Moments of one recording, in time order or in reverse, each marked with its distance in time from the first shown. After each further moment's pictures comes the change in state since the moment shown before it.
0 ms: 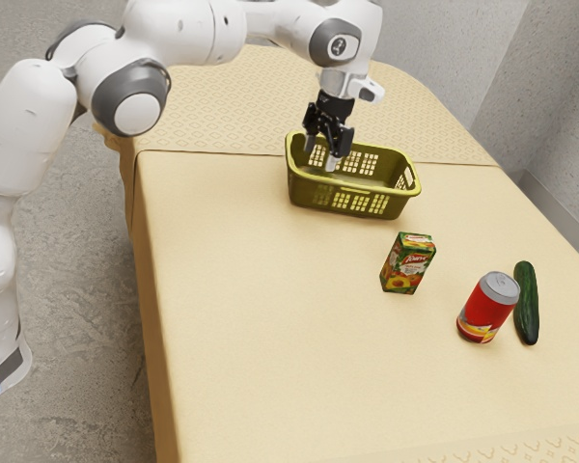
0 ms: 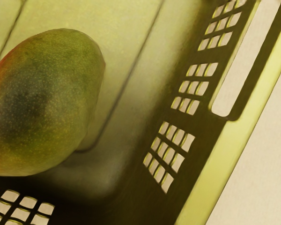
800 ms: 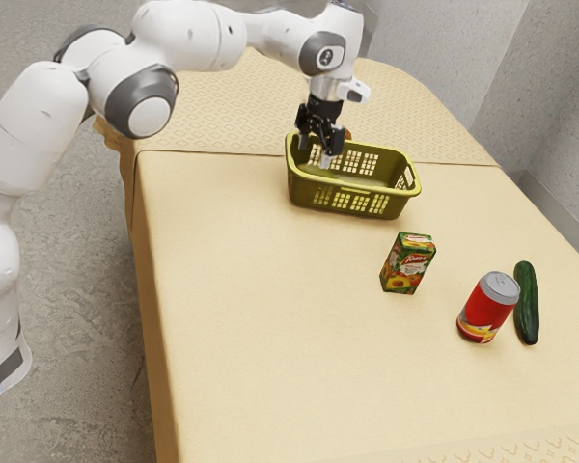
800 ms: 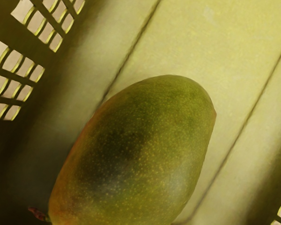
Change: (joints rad) arm 0.082 0.078 0.001 0.001 -0.011 0.140 0.014
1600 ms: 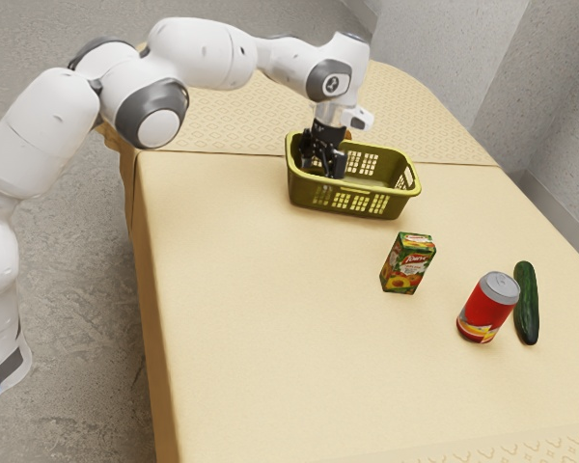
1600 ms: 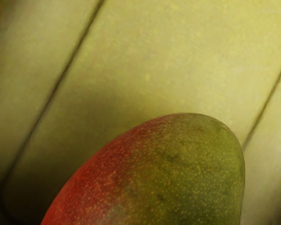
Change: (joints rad) arm -0.011 0.072 -0.021 -0.001 -0.007 0.024 0.013
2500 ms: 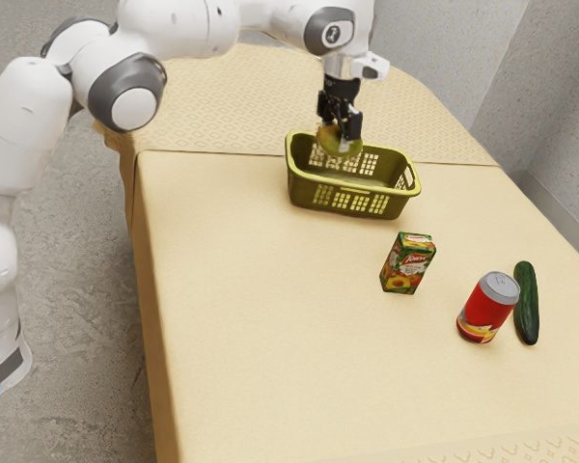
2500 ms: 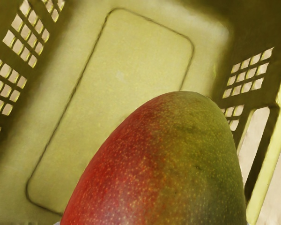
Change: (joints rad) arm -0.031 -0.169 -0.002 0.010 -0.001 0.007 0.018
